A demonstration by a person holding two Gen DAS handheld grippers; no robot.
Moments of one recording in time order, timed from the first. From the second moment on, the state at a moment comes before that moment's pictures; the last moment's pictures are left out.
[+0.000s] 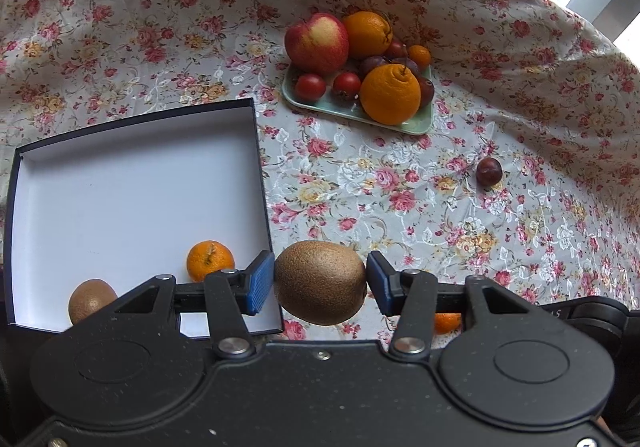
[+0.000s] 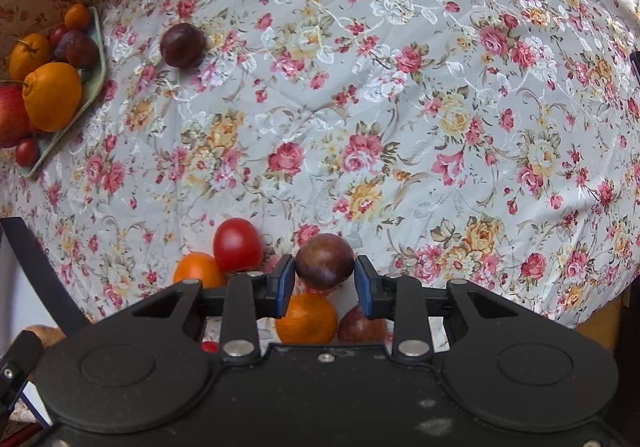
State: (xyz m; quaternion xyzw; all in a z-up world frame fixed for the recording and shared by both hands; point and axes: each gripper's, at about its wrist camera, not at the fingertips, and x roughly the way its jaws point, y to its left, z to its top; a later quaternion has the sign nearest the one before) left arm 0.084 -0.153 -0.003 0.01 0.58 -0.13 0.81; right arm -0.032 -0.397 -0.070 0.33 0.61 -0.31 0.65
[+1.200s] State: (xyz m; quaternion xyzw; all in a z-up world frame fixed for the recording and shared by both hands) left arm 0.093 -0.139 -0.007 0.01 0.58 -0.11 0.81; right arm -0.023 -0.390 -0.078 0.32 0.62 -0.30 0.65
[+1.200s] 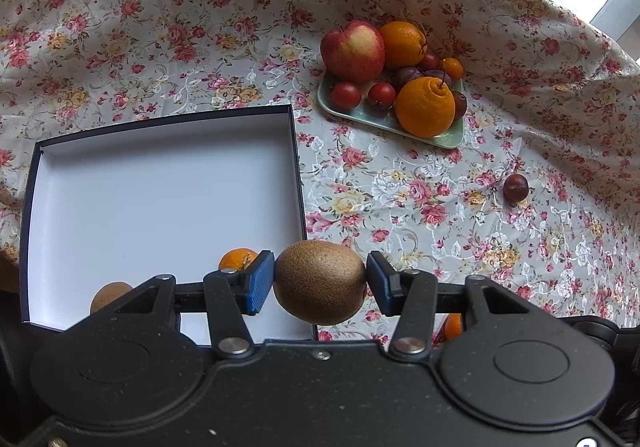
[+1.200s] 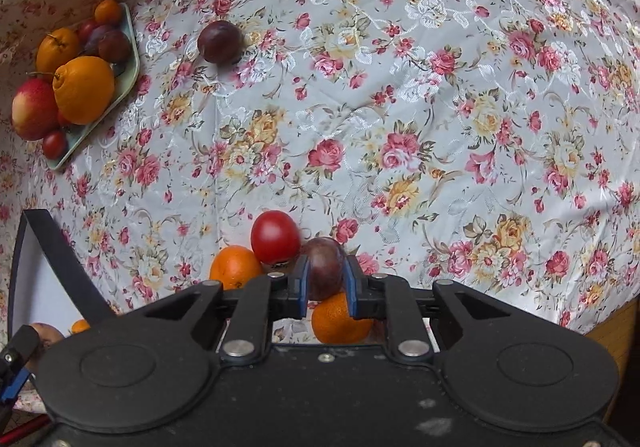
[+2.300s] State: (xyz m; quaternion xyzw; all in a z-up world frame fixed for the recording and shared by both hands) left arm 0.120 -0.069 0.003 -0.04 0.56 -0.05 0.82; right arm 0.013 -0.335 -0.062 0.24 0.61 -0.27 0.70
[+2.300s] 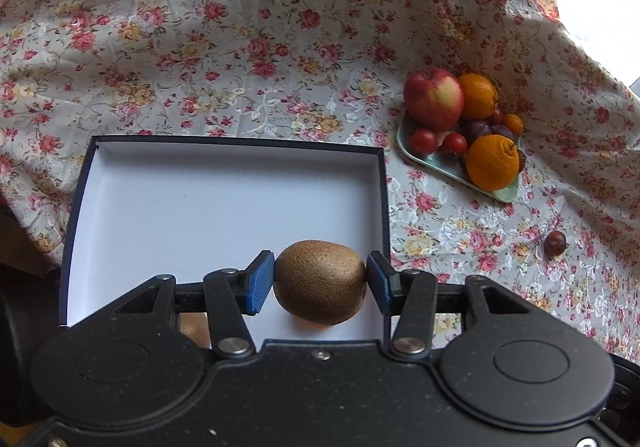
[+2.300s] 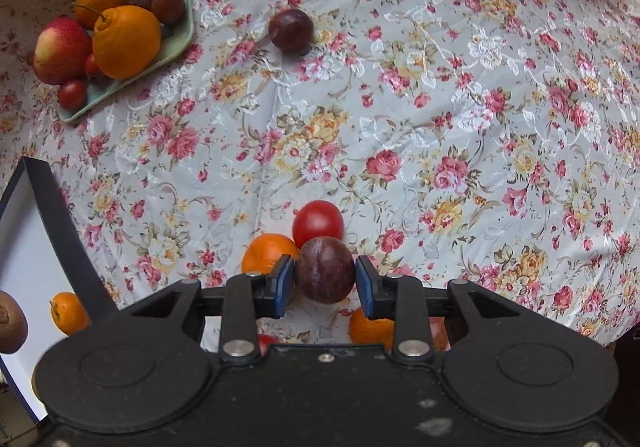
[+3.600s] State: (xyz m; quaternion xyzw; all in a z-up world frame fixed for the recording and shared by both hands) left arm 0.143 0.008 -0.012 -0.05 0.57 -0.01 0.82; right arm 0.100 -0.115 -0.017 0.11 0.56 -0.05 0.82
